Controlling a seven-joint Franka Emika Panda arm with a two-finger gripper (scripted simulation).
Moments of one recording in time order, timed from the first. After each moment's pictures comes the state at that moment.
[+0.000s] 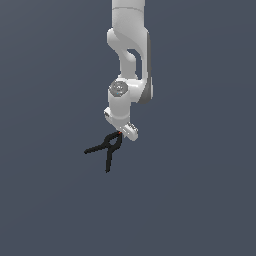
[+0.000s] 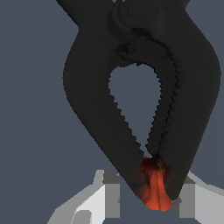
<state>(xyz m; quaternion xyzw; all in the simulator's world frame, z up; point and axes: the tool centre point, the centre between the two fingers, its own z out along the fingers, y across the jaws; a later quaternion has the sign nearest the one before) -0.108 -0.034 0.048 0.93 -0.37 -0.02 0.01</state>
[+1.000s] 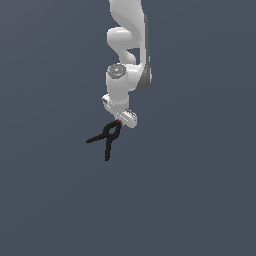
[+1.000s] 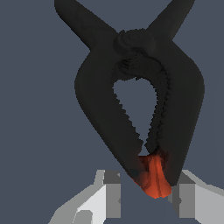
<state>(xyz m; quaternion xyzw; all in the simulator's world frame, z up) -0.153 -0.040 0.090 0.93 -0.37 -0.02 0.01</state>
